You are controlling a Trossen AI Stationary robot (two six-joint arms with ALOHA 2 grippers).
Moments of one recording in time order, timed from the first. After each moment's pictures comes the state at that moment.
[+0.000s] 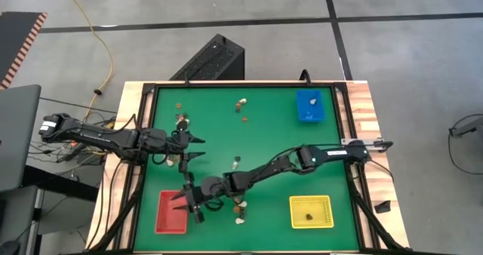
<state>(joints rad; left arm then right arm) -0.10 0.77 0.35 0.09 -0.21 -0.05 0.27 2.62 2.14 0.41 -0.03 -0.09</state>
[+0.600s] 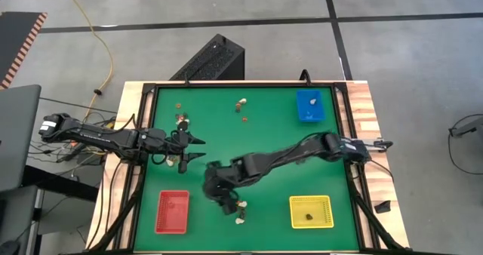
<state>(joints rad) -0.10 0.77 0.35 0.13 -0.20 -0.09 0.28 2.20 2.14 -0.81 -0.06 -0.13</state>
